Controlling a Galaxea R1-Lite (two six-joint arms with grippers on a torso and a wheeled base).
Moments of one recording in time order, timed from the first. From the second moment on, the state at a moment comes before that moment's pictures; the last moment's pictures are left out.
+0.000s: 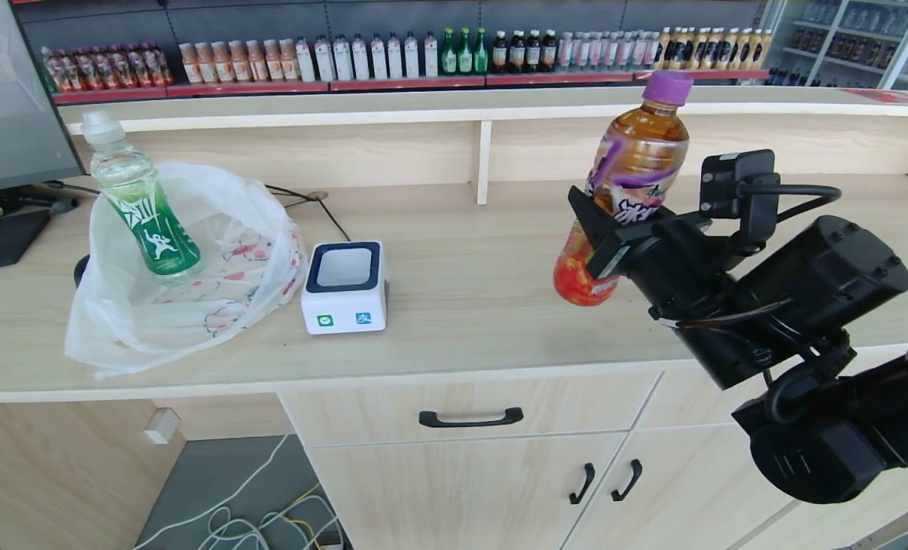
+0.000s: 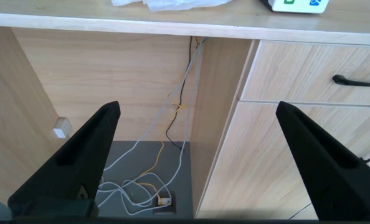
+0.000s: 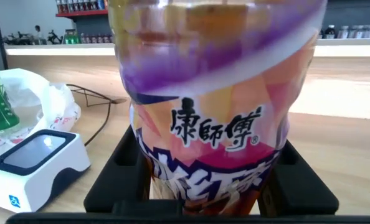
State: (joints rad) left arm 0.00 0.00 0.00 0.00 0.00 0.00; right arm 0.53 1.87 -0.78 -1.56 -0.10 -0.08
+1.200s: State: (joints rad) left arm 0.00 0.00 0.00 0.00 0.00 0.00; right arm 0.51 1.86 -0.80 -1.57 -0.10 -0.06
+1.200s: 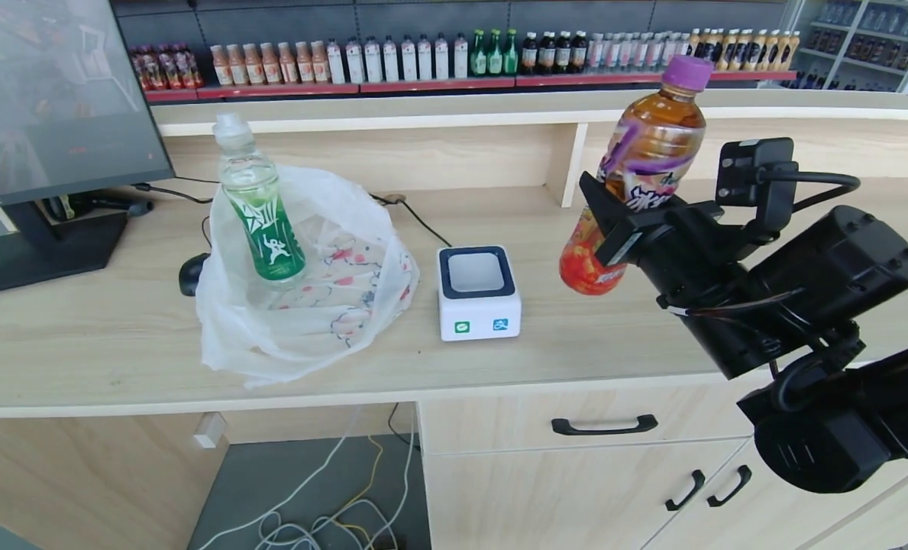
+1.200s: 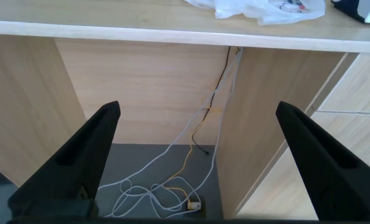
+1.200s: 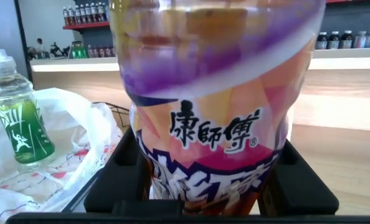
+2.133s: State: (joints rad) left arm 0.00 0.00 0.00 0.00 0.00 0.00; right arm 0.55 1.85 -0.84 -1.57 -0.09 -0.06
